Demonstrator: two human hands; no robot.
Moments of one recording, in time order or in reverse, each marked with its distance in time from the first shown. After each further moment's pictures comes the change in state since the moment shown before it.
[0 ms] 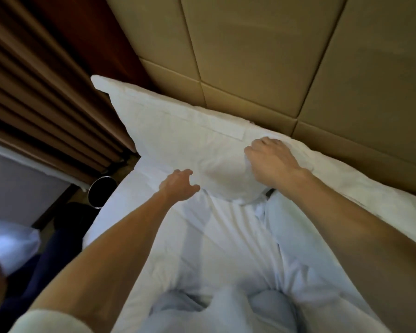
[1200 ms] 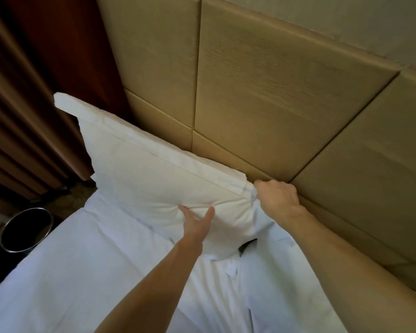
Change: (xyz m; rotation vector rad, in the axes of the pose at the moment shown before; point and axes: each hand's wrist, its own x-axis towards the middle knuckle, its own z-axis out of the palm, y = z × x) left_hand 0.055 0.087 0.039 -1.419 -0.109 -0.283; right_hand 0.062 0.037 -0.018 -0.150 -0.229 0.375
